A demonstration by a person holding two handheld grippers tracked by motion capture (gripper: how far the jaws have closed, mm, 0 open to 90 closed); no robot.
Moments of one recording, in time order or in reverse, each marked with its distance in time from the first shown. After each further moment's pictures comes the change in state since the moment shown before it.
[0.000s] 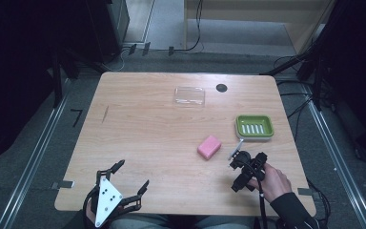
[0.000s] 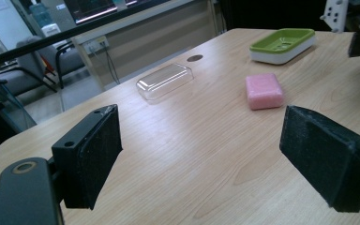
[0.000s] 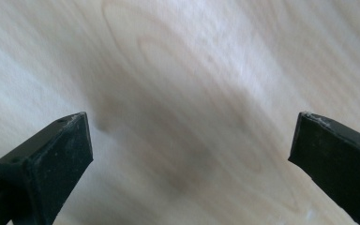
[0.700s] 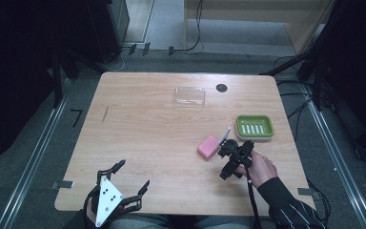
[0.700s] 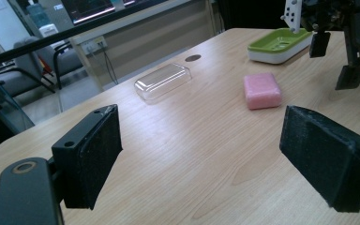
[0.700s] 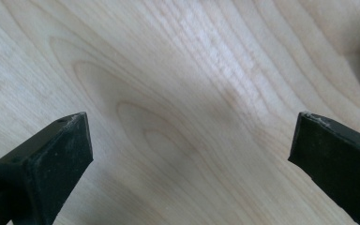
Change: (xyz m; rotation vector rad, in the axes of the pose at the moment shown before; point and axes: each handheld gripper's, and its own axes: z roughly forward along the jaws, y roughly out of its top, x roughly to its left) left arm 0.000 0.000 0.000 -0.002 -0.006 0.001; right arm 0.000 0.044 -0.008 -0.041 0.005 -0.037
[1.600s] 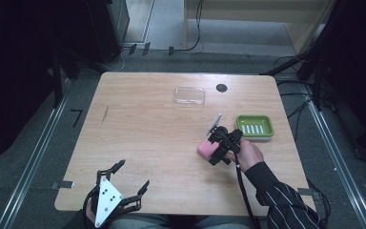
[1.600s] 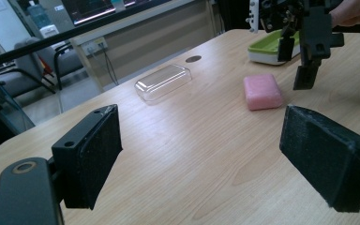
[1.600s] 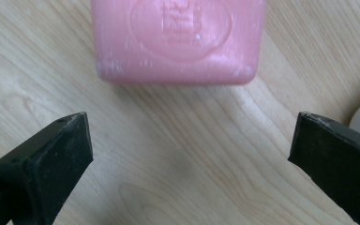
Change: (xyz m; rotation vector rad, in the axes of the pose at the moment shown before) left arm 0.000 0.000 0.000 -0.002 0.000 0.001; right arm -0.011 0.047 -0.001 -0.046 0.061 0.010
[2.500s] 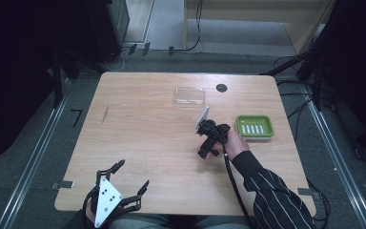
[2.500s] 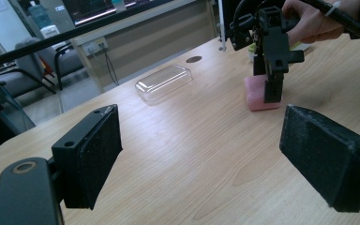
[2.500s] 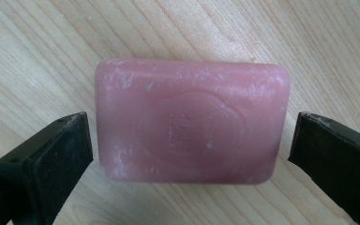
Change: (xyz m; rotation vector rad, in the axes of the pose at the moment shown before) left arm 0.000 0.000 0.000 -0.003 0.001 0.000; right arm -0.003 0.044 0.022 0.040 0.075 -0.013
